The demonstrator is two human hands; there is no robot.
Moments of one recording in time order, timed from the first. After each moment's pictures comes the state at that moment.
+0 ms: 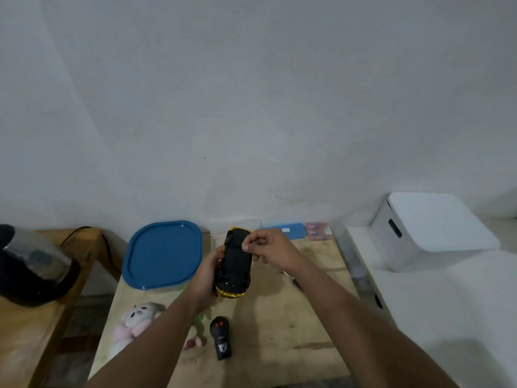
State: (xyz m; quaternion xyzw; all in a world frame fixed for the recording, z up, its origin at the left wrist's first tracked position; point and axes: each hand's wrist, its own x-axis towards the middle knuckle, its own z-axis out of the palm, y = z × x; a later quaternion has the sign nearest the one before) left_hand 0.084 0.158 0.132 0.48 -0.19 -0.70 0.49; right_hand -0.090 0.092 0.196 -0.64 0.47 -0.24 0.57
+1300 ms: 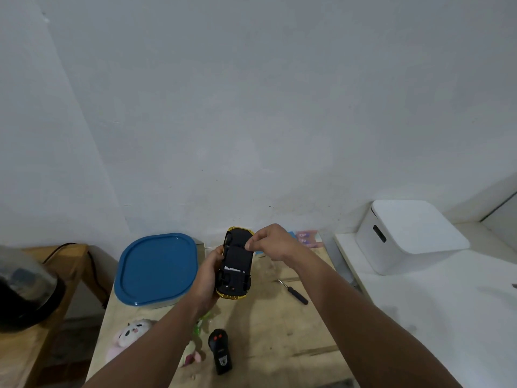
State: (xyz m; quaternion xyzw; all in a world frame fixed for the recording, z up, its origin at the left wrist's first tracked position) left_hand 0.099 0.148 0.135 0.45 -0.26 -0.70 0.49; right_hand -0.072 0.085 0.243 -0.63 0.58 -0.16 0.48
